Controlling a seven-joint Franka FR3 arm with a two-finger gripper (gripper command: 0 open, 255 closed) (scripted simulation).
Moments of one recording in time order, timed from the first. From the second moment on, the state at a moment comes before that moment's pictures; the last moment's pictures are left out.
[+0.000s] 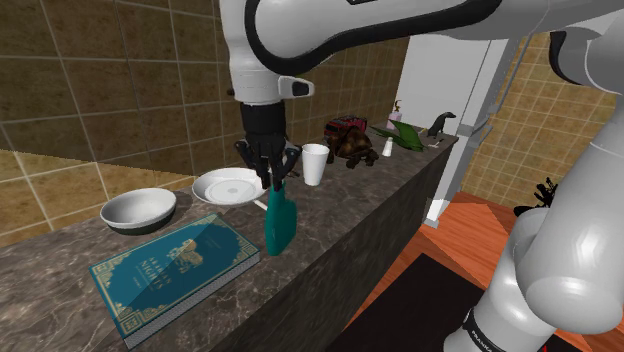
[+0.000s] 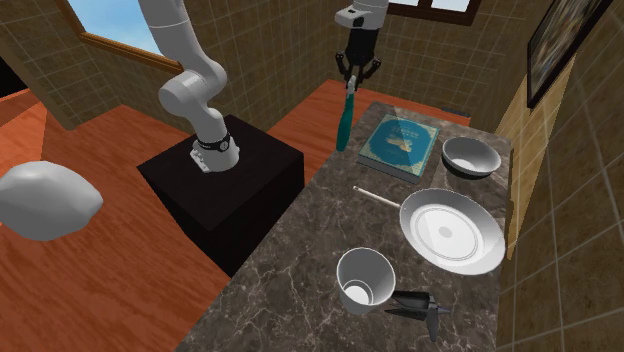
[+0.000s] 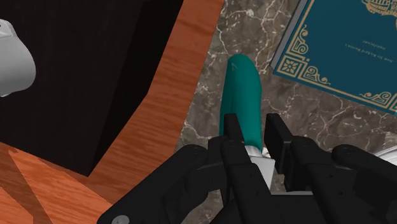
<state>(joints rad) 0.24 -0.06 0.35 -1.88 -0.04 1.72 1.73</state>
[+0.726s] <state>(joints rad) 0.24 -0.04 0.36 -2.01 -0.05 1.86 1.74</state>
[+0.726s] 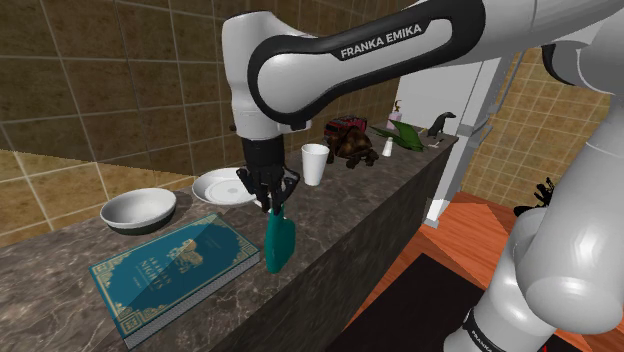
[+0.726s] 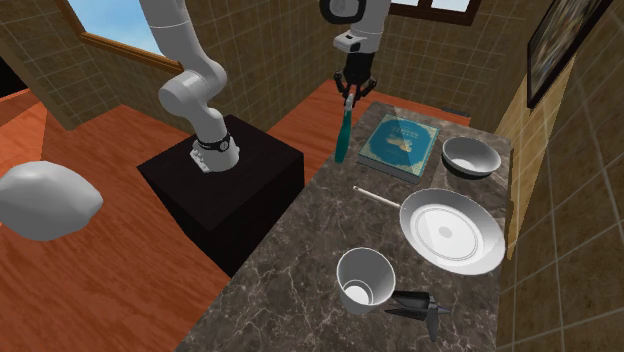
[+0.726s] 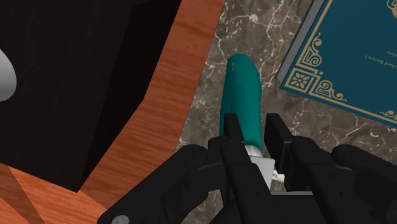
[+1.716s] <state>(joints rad) 0.24 -0.04 0.36 -2.00 -0.05 1.86 1.74</state>
